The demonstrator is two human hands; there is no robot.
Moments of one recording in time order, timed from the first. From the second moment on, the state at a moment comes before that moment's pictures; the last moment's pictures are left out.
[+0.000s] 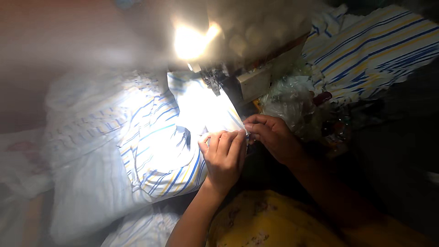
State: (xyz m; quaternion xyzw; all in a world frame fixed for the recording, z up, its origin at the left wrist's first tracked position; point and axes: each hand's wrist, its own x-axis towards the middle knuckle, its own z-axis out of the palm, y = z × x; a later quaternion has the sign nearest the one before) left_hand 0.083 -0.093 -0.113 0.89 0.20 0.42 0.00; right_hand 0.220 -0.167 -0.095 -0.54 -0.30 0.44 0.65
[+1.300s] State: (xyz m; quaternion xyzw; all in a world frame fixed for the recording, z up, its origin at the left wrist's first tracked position) left_hand 0.093 -0.069 -0.028 0.85 0.52 0.06 -0.06; right_hand 0.210 -0.111 -0.082 -0.68 -0.42 0.14 0.59
